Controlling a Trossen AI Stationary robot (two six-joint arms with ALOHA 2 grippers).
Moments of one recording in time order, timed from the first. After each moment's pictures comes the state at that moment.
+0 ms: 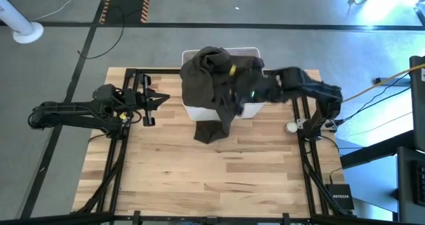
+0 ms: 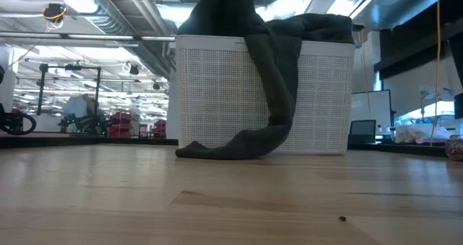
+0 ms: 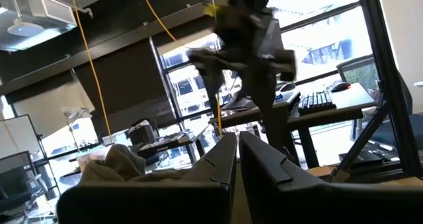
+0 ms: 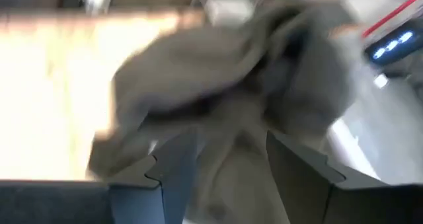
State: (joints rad) left arm 0.10 0.65 0.56 0.40 -0.01 0.32; right arm 0.10 1.79 2.34 -1.39 0.55 0.14
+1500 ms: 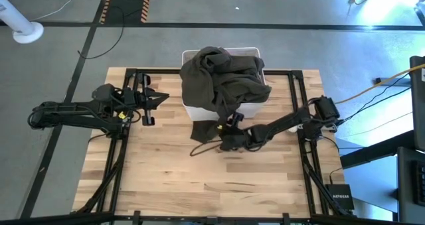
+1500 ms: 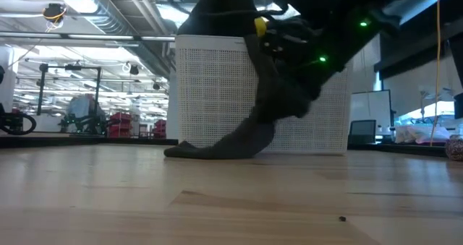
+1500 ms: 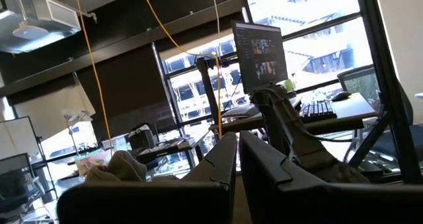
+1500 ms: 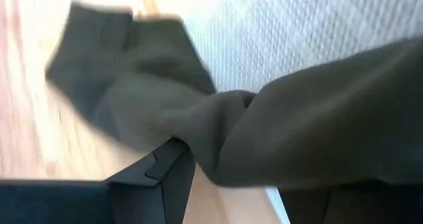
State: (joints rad) left arm 0.10 0.65 0.56 0.43 -0.01 0.30; right arm 0.22 1.81 0.96 -0.09 0.71 0.20
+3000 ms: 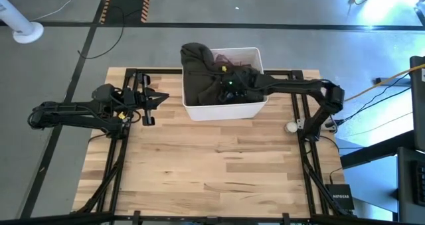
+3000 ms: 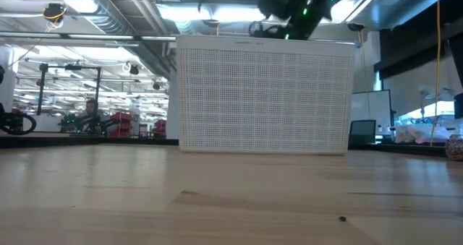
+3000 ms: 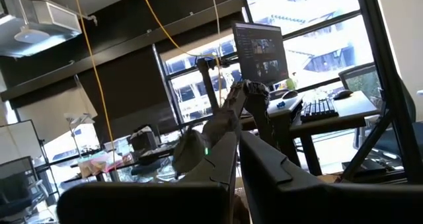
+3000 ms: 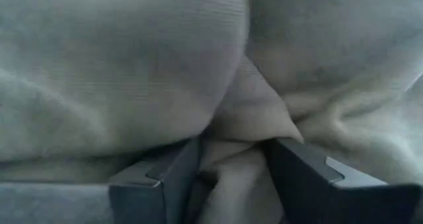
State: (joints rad) left arm 0.10 0.65 0.56 0.43 -0.01 0.32; right arm -0.33 1.69 1.28 -0.48 0.29 0.20
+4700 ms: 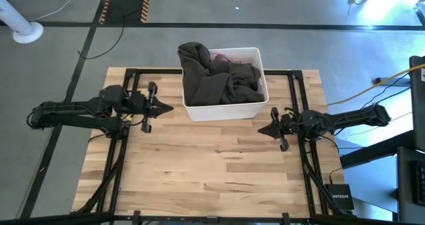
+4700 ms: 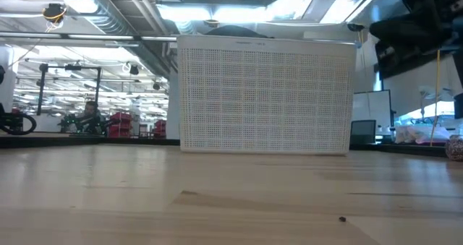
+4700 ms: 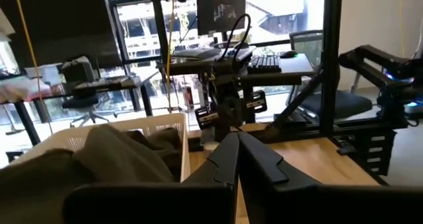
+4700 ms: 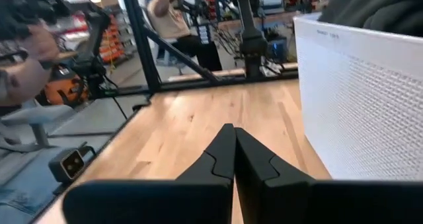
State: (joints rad) left arm 0.10 0.64 0.59 0.12 0.11 0.12; right arm 0.14 0.37 0.09 0.23 -0.03 0.15
